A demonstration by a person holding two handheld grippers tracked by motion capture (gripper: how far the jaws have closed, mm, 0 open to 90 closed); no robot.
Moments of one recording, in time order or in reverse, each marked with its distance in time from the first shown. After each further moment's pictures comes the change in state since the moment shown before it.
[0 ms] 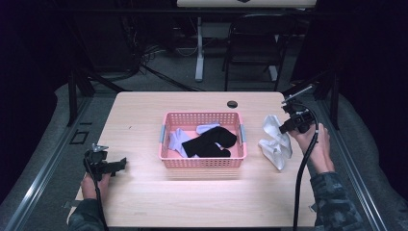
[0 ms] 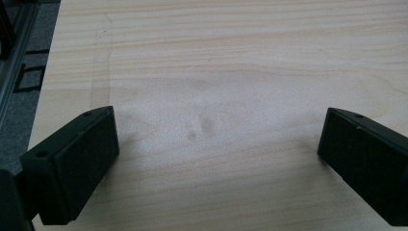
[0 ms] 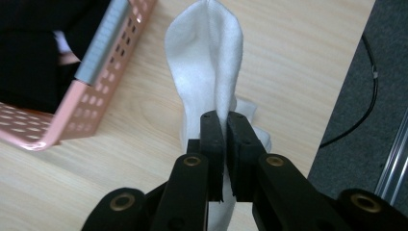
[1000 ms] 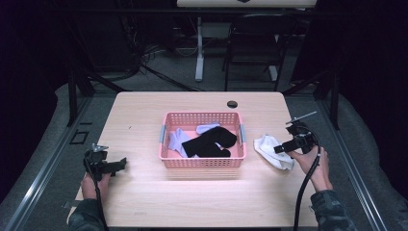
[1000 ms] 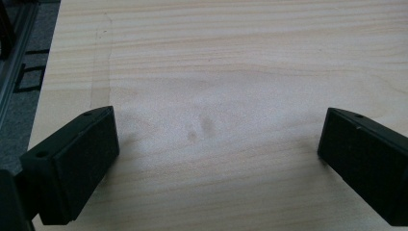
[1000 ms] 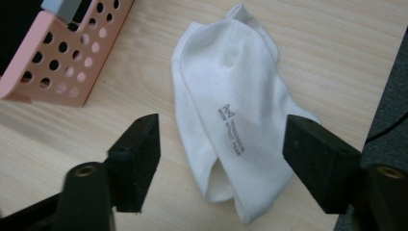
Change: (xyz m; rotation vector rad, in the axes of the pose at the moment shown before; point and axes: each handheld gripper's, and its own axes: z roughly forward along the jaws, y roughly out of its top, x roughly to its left) left arm 0.000 0.000 0.000 0.000 0.000 0.000; right arm -0.009 -0.057 0.038 -0.048 0.087 0.043
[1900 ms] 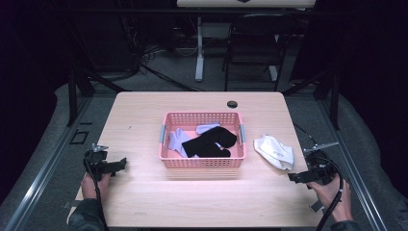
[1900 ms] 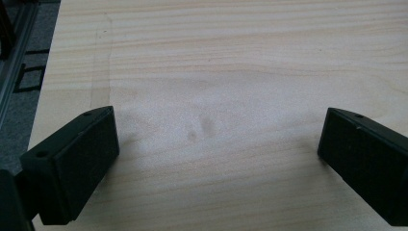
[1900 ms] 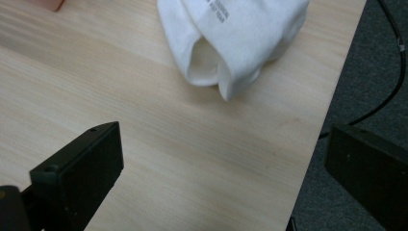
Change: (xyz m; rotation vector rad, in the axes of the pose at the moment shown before) left arm 0.000 0.000 0.000 0.000 0.000 0.000; right arm -0.008 -0.093 -0.014 -0.046 -0.036 -0.019
